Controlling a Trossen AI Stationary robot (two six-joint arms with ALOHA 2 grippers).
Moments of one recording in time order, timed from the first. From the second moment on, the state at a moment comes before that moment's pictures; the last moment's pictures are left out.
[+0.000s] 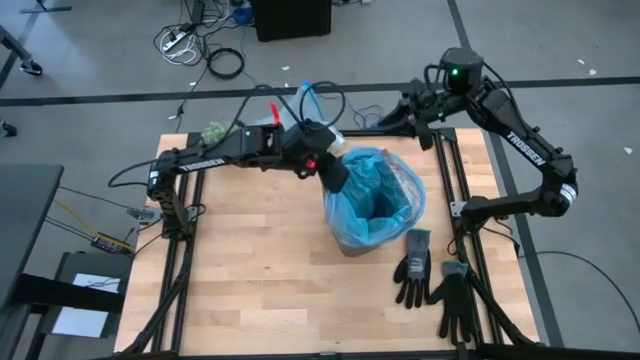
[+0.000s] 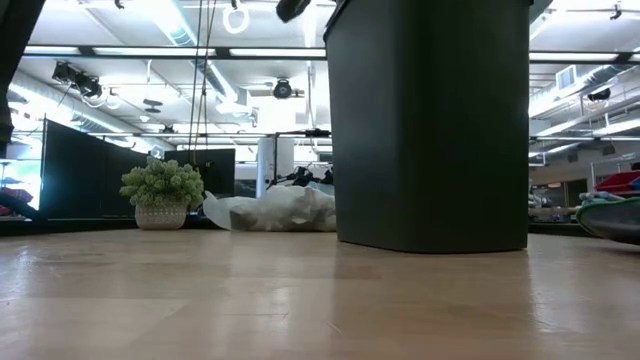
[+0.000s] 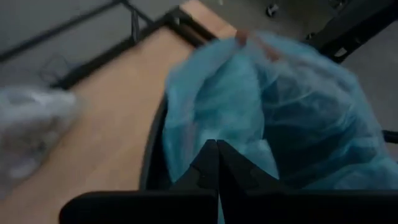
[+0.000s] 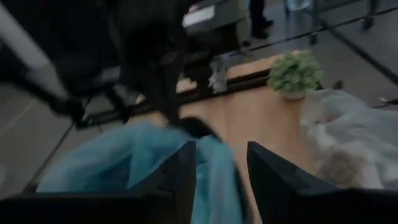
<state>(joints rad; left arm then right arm) 0.09 1.81 2.08 -0.94 -0.22 -0.58 -0.78 1.20 1.42 -0.52 -0.89 0.05</state>
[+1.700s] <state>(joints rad) 0.09 1.83 2.14 -0.99 -0.32 -0.45 -0.56 1.24 1.42 -0.58 -0.52 -0.34</state>
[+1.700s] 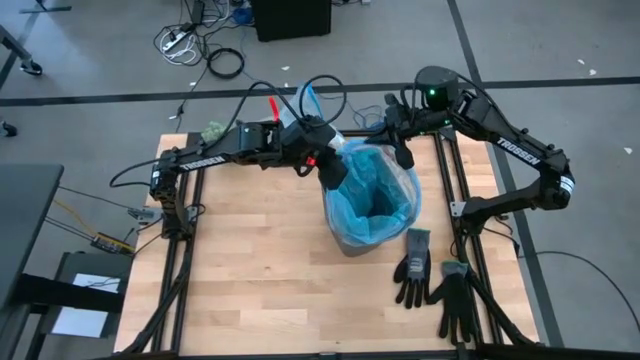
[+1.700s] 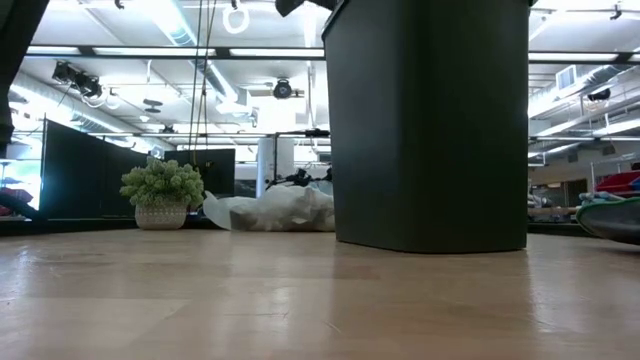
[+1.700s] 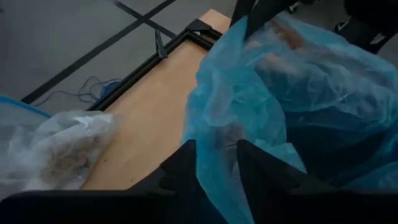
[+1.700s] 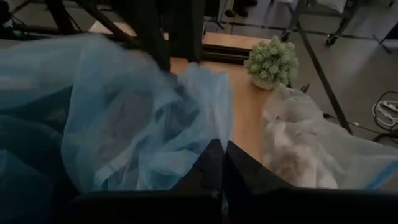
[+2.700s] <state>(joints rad) 0.09 1.88 2.14 -0.84 -0.24 -0.55 -0.59 1.18 1.42 -0.42 -0.55 -0.19</state>
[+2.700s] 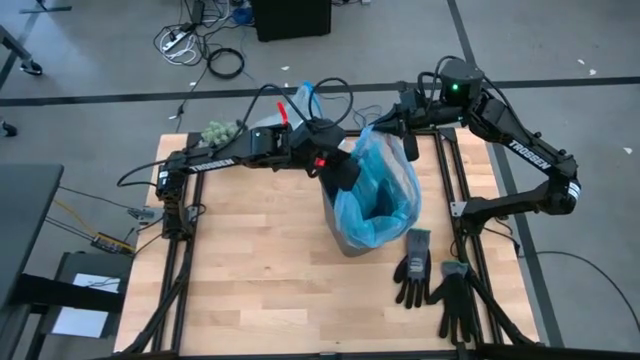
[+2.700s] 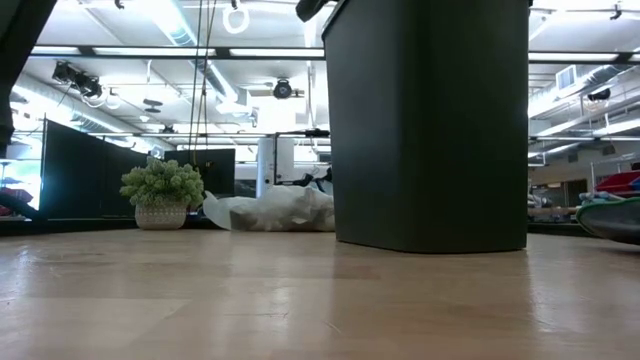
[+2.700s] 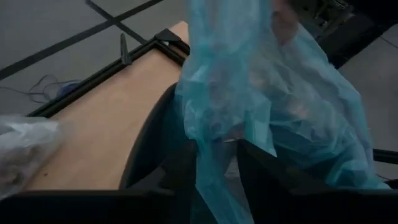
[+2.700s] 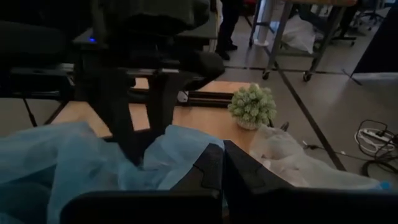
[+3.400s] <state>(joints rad) 0.06 1.86 2.22 -1.04 -0.35 -0.63 -0.59 1.18 1.42 -0.47 -0.60 -0.16</state>
